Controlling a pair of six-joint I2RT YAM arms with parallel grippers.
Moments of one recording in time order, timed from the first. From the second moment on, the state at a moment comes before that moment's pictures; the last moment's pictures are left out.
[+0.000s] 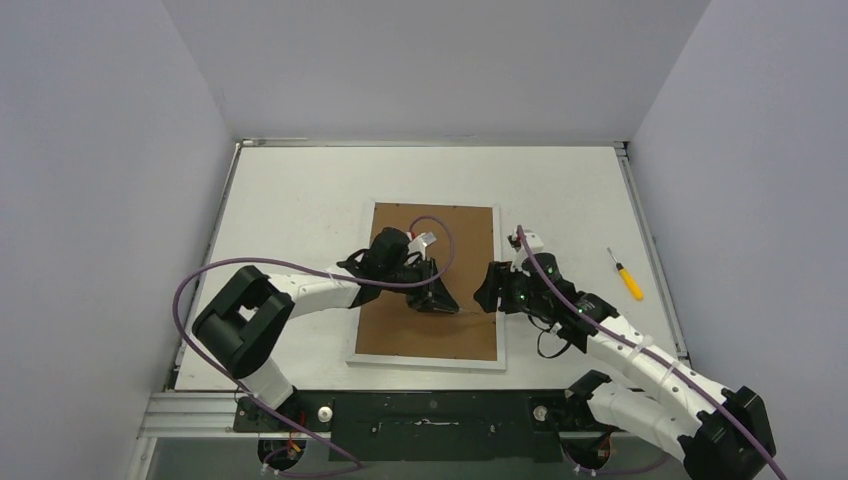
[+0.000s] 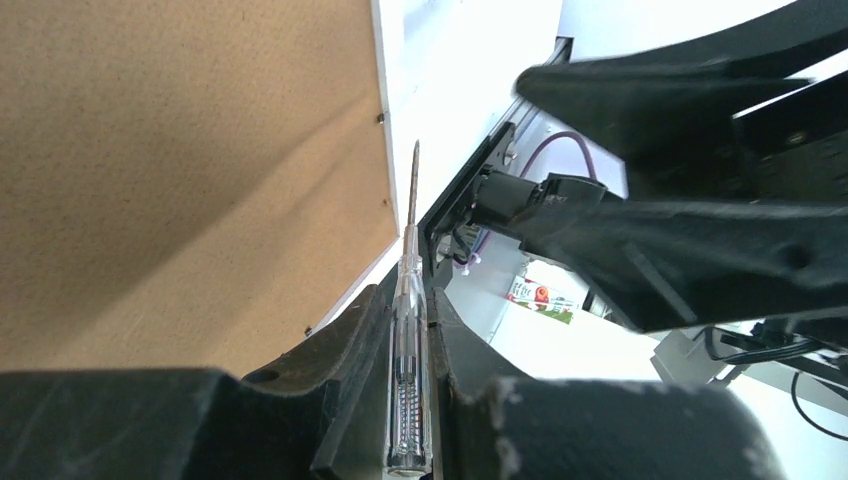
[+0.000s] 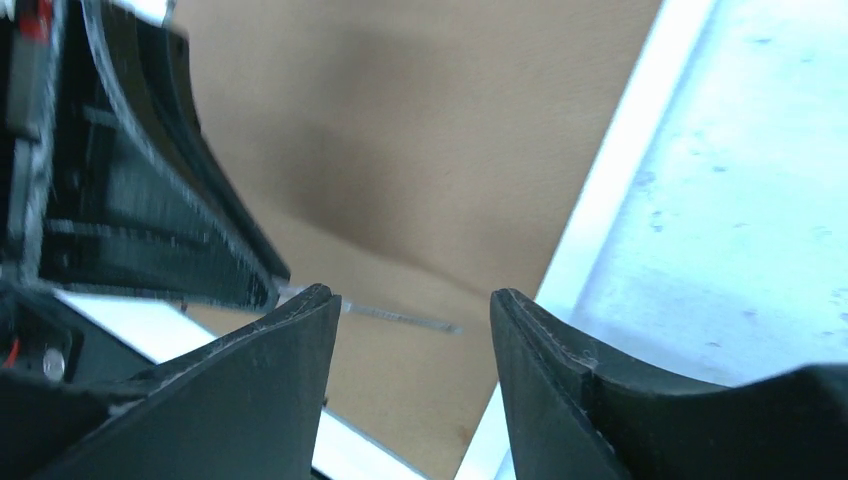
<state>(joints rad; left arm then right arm) -0.72 1.63 0.82 0.16 0.68 -1.05 0.63 0.93 0.57 -0.31 -0.07 0.46</state>
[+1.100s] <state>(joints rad) -0.76 1.79 0.85 0.19 0.72 -1.11 0.39 1.02 0.32 -0.01 -0.27 0.57</state>
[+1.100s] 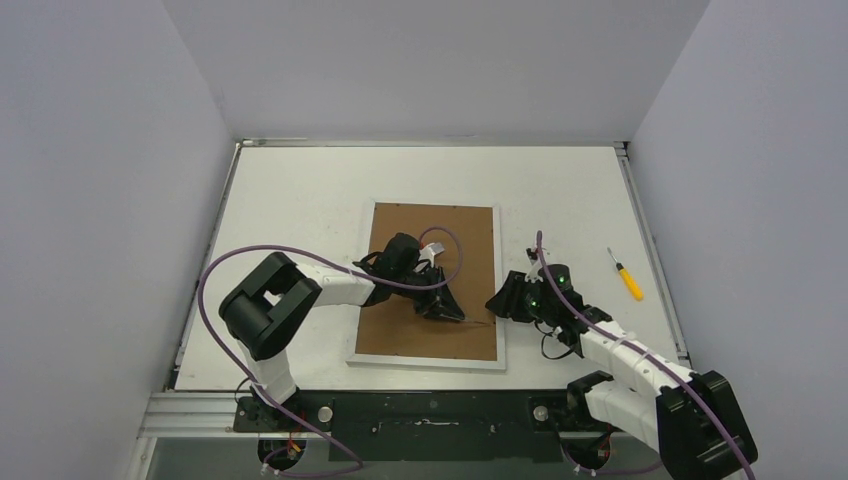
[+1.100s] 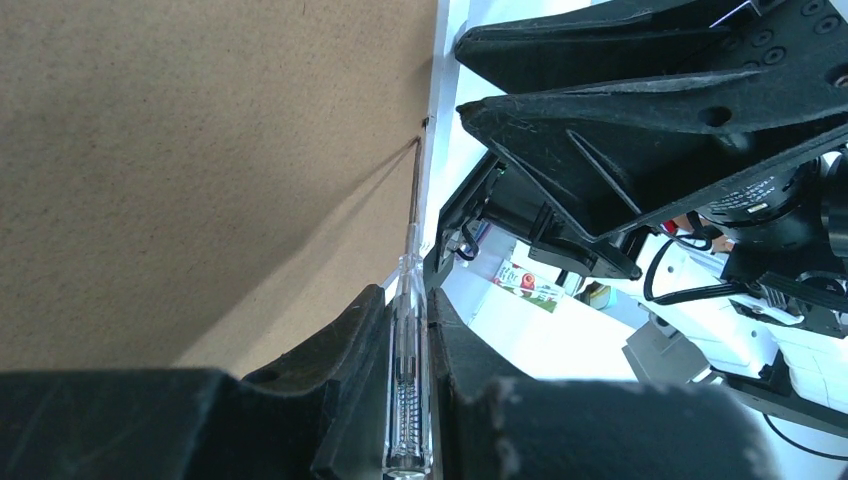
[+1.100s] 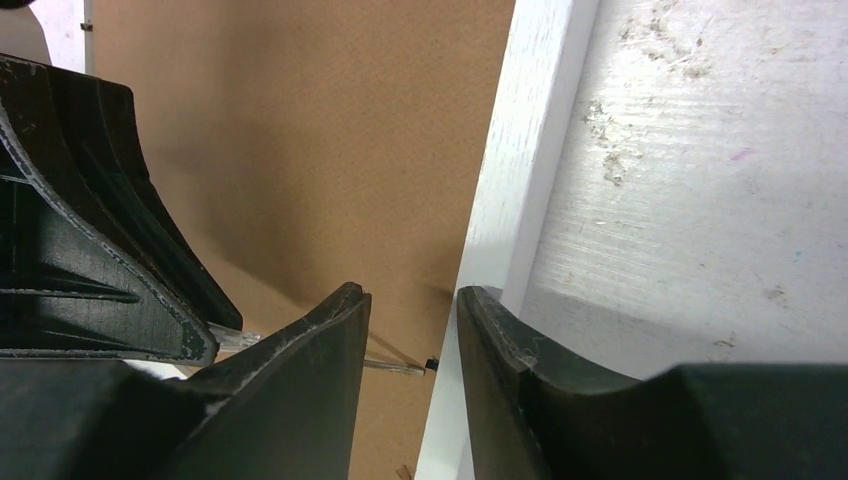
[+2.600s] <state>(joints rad) -0.74 1.81 0.86 0.22 0.73 -1.12 0.38 1.03 0.32 -0.09 -0.22 0.54</state>
